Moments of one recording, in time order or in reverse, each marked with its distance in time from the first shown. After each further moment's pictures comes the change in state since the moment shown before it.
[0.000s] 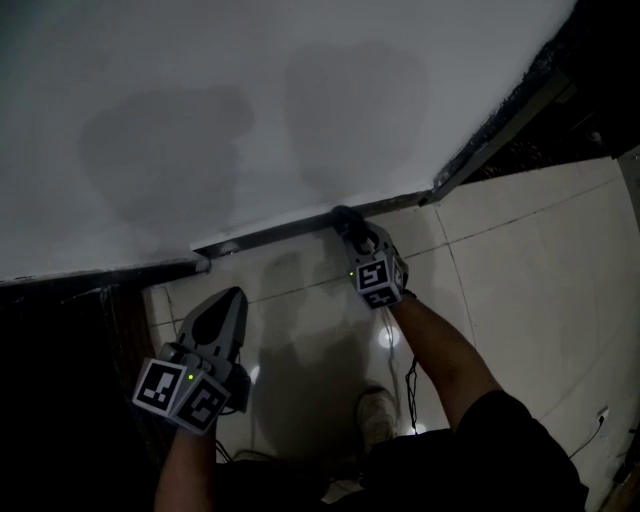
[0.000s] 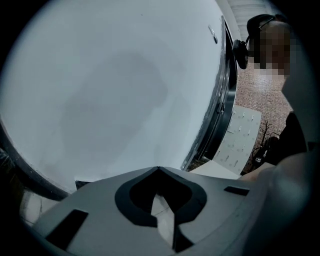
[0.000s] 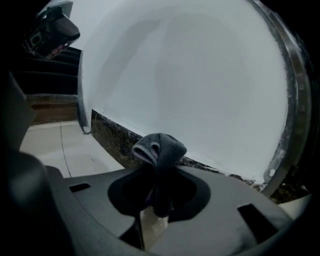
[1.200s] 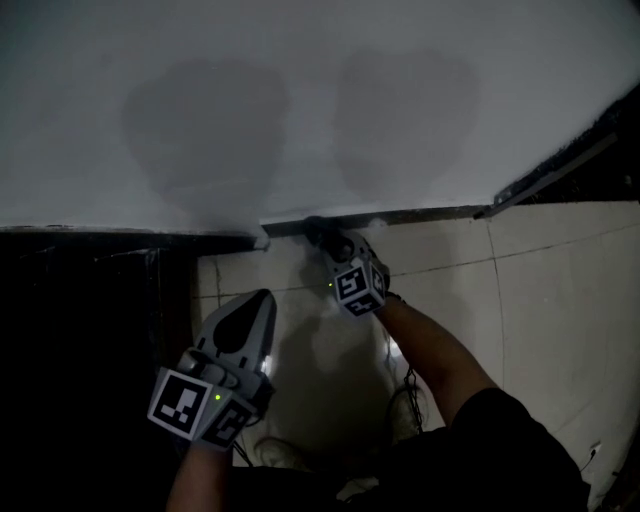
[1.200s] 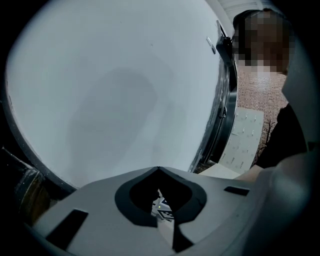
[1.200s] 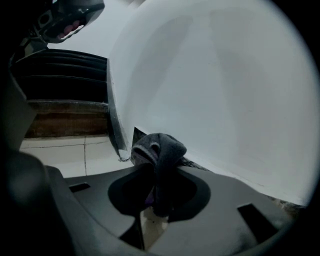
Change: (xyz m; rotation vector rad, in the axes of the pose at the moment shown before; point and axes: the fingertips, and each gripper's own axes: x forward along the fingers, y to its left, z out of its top) left arm -0.091 0.043 0.033 0.030 -0.081 0.062; right arm 0.043 0.207 0.093 -0.147 -0.089 0.284
